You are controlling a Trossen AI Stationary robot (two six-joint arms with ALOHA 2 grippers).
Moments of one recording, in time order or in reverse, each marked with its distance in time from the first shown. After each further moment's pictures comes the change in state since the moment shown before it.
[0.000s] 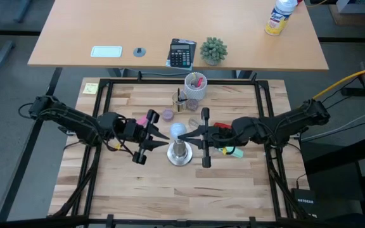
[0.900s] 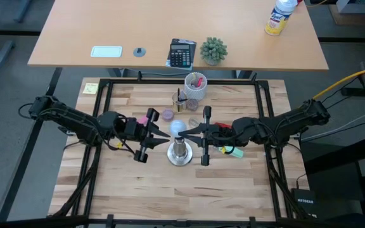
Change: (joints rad) left arm 0.006 0.000 0.000 0.001 -0.023 0.021; right arm 0.000 0.000 0.000 0.000 0.058 -0.001
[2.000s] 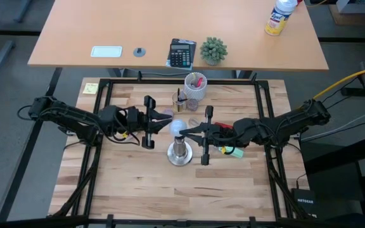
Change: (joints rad) left arm 0.063 -0.001 0.000 0.040 -0.165 0.004; right arm 0.002 -0.002 0.000 -0.016 0.057 0.000
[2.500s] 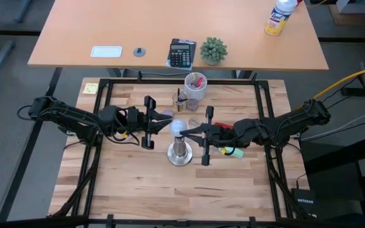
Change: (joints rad) left arm -0.001 0.000 0.000 -0.004 0.008 -0.011; right arm 0.000 0.000 0.001 -0.027 0.008 0.000
